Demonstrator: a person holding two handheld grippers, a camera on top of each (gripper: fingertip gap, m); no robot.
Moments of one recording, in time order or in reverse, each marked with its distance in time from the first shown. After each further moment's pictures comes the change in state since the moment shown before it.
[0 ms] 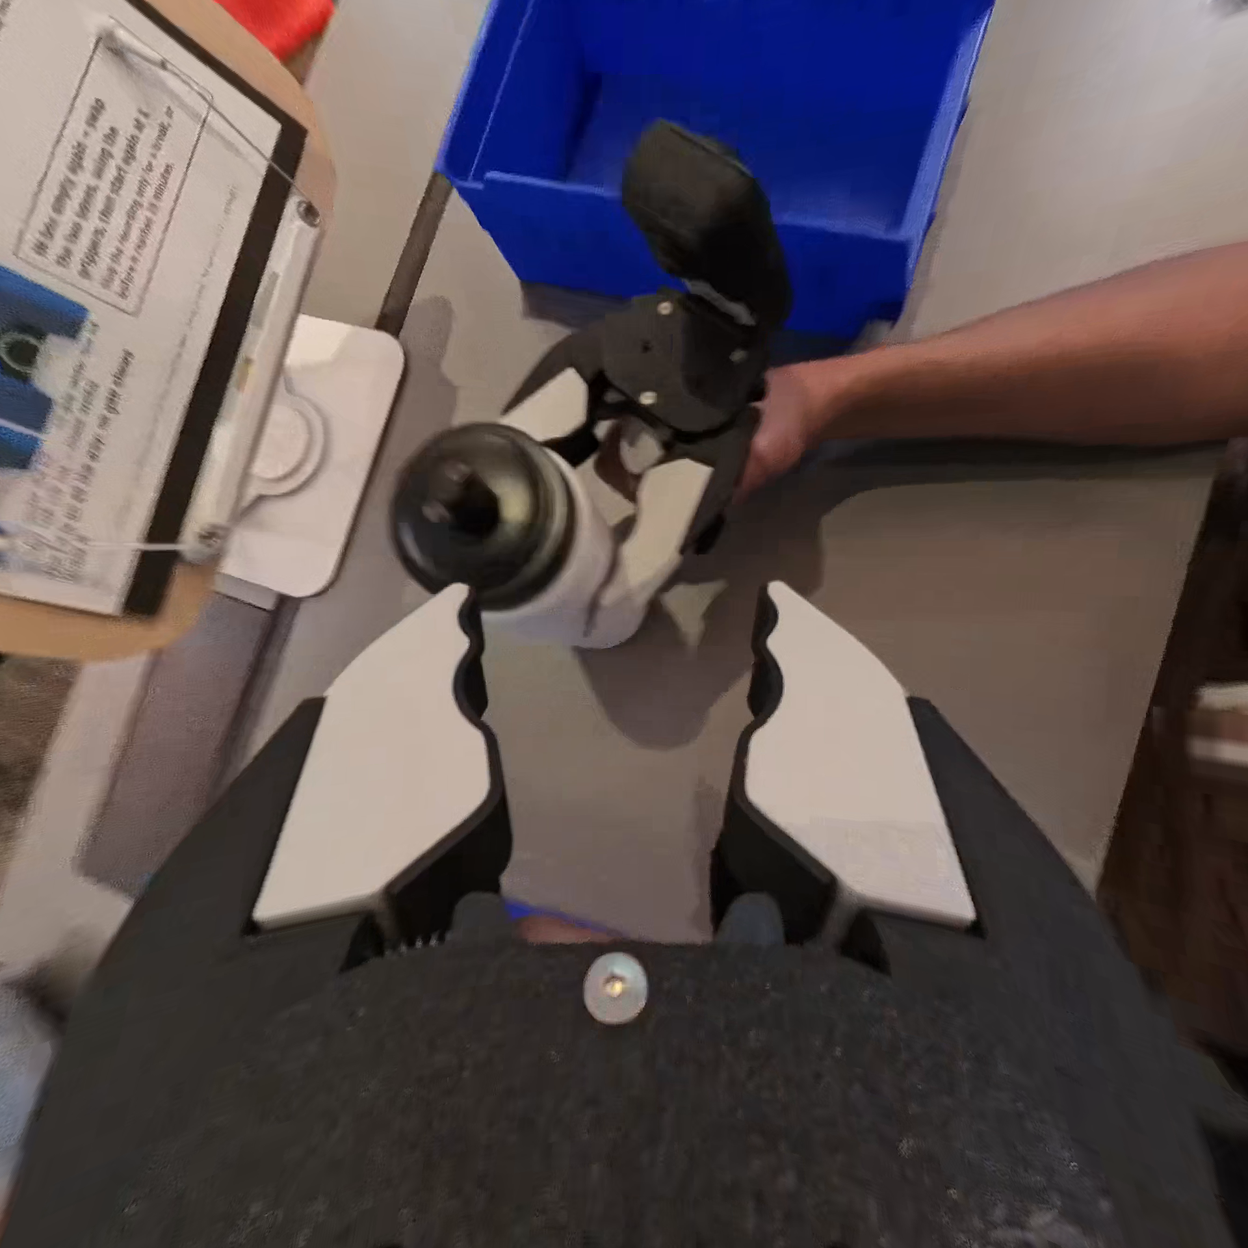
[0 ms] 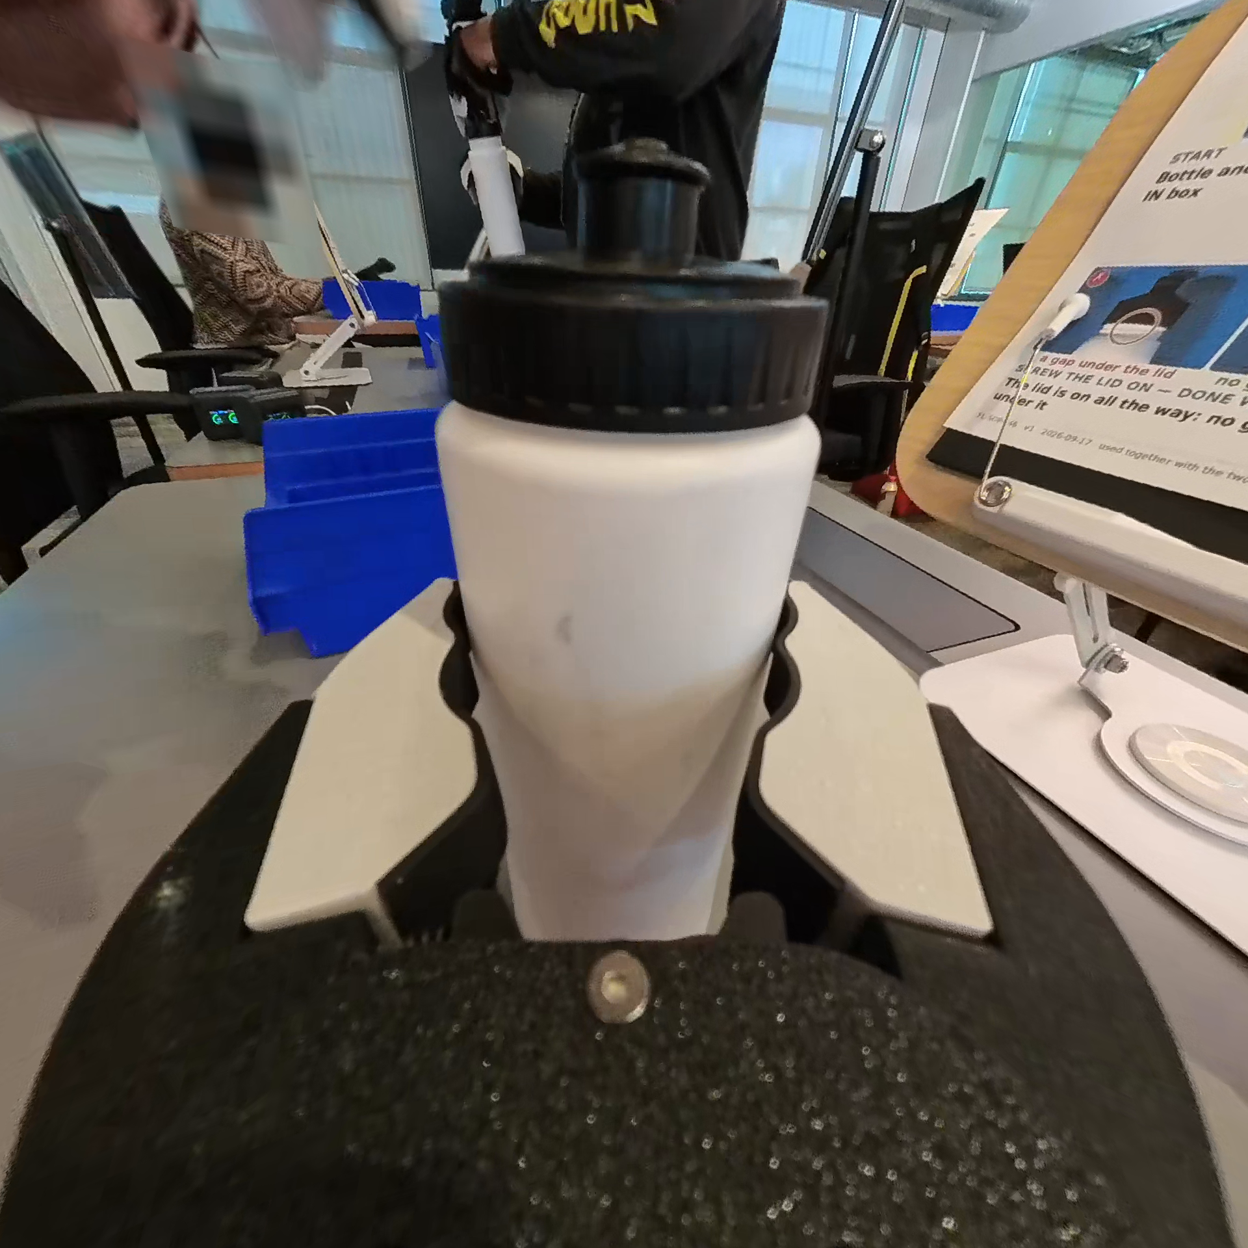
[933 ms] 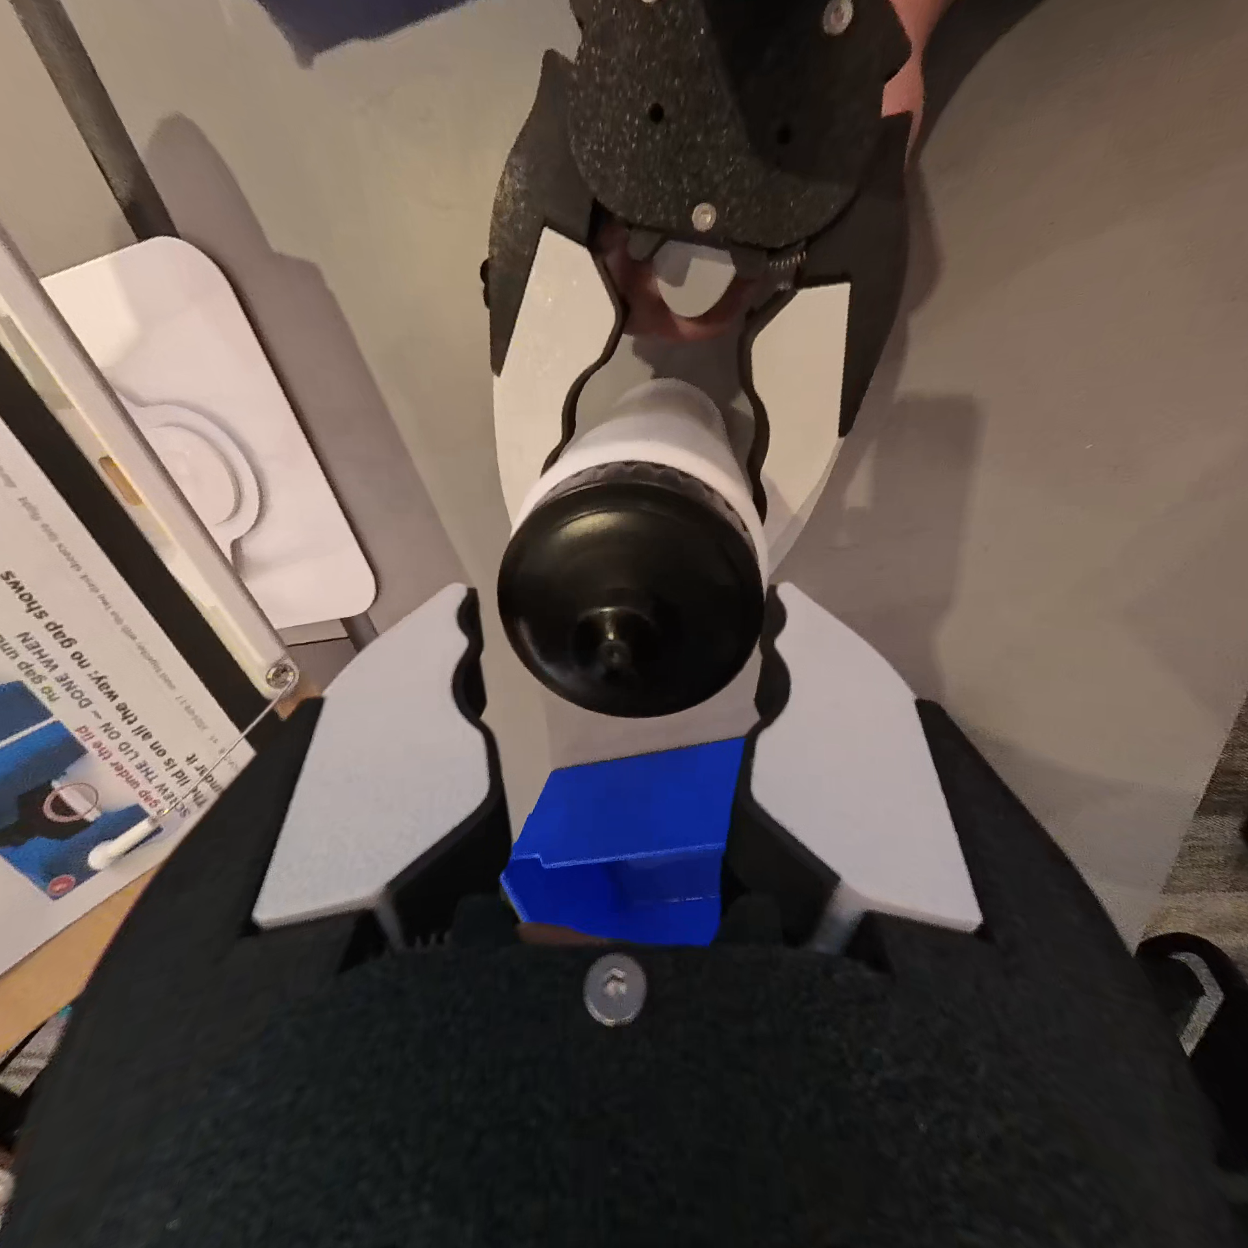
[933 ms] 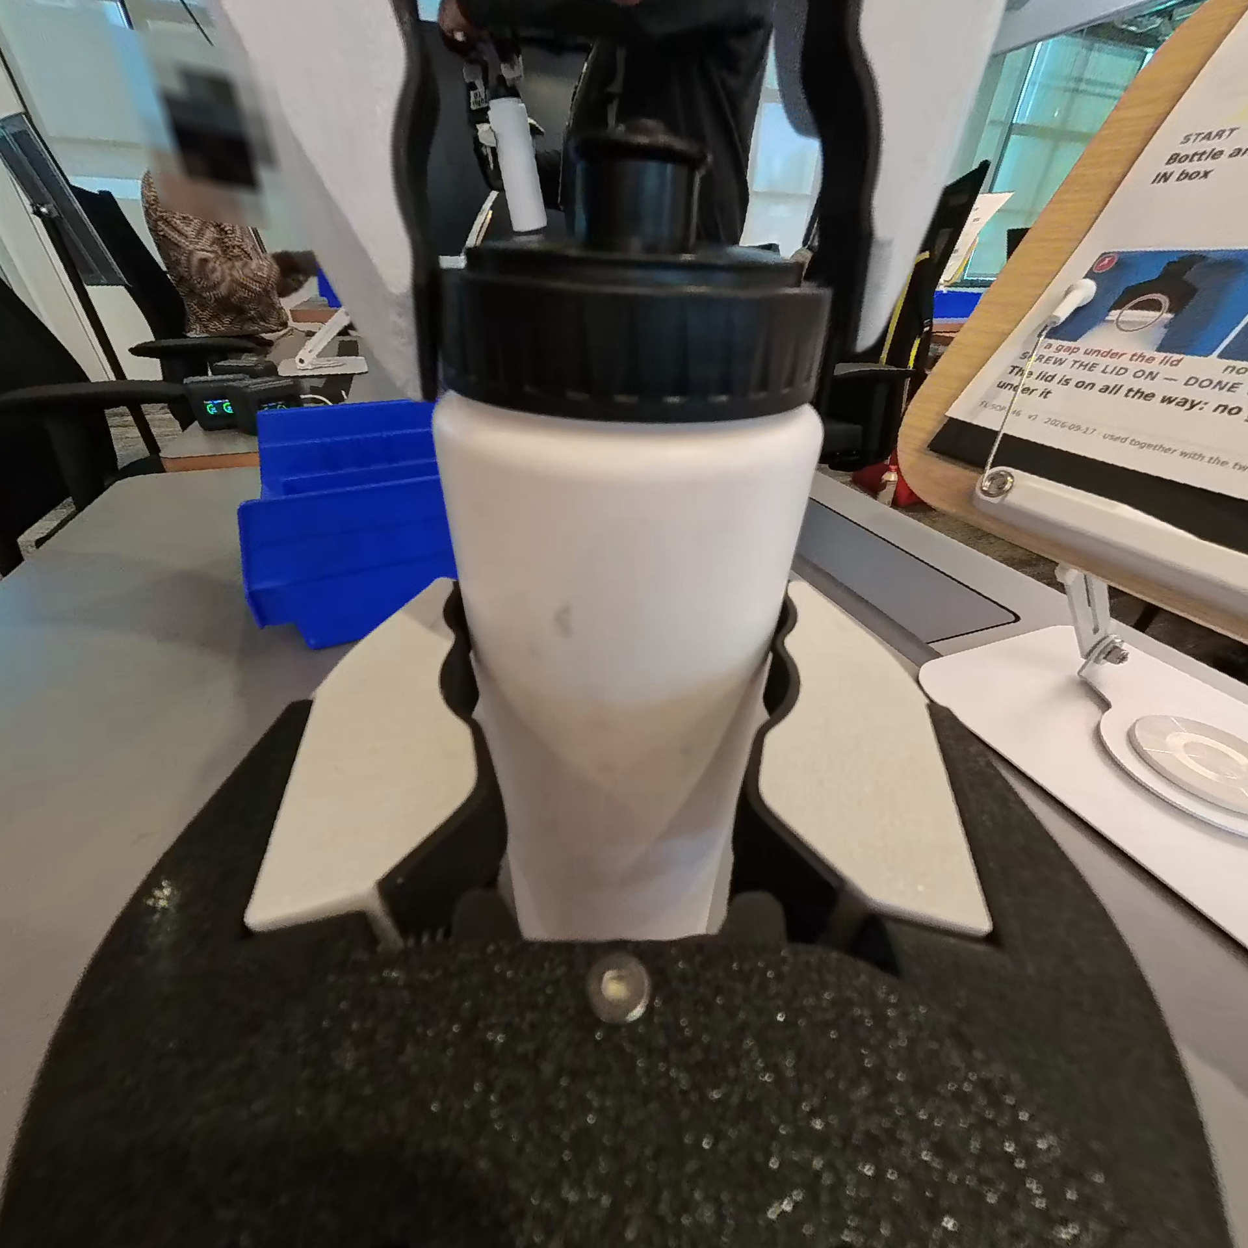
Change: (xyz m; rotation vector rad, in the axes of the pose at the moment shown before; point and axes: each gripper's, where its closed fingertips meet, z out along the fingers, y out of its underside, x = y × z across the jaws) left arm -0.046 0.013 0.059 -0.498 0.258 0.459; right arm 0.001 0.002 0.000 -0.019 0.003 0.001
